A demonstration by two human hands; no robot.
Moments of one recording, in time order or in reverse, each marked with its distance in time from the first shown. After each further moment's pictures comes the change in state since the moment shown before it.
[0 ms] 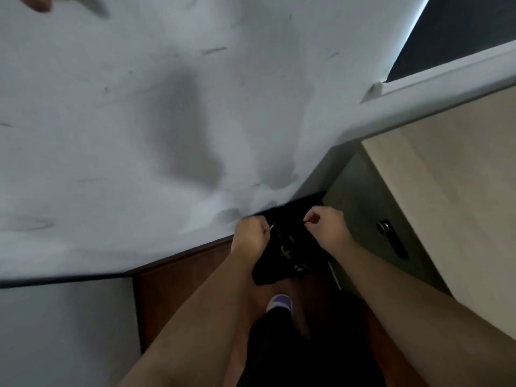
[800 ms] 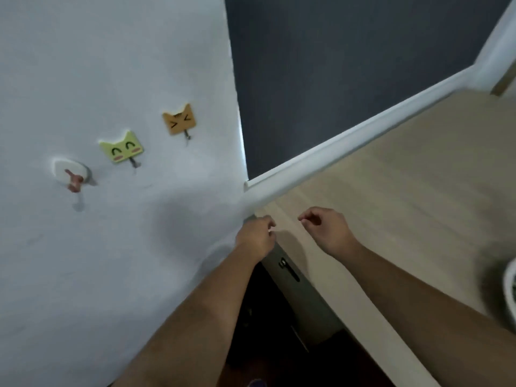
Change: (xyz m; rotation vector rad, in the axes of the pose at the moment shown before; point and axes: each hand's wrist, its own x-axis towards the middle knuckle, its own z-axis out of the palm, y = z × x) left_hand -0.092 0.231 -0.052 0.167 0.087 0.494; right_hand -0.151 -0.001 -0.229 0.147 0.403 -0.140
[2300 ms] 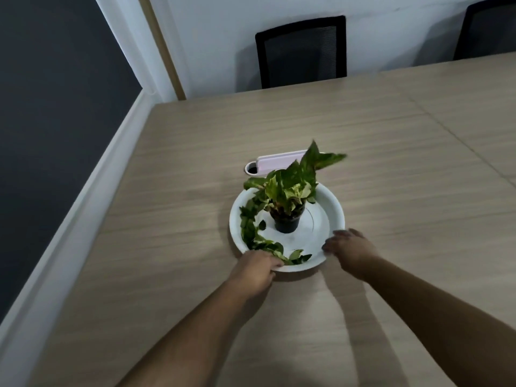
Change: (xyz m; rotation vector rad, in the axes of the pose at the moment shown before) left_hand -0.016 0.328 0.225 0.473 -0.635 1.283; right_hand -0.254 0.302 -0.207 -0.604 0.178 0.760
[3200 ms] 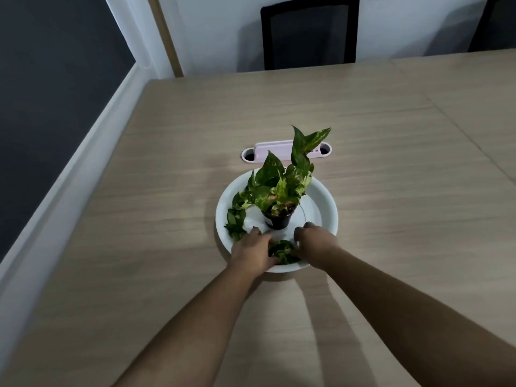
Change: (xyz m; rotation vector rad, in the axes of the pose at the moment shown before) left_hand 0.029 0.012 0.000 -0.080 0.025 -0.332; right_hand 0.040 -0.053 -0.006 0.208 -0.102 0.112
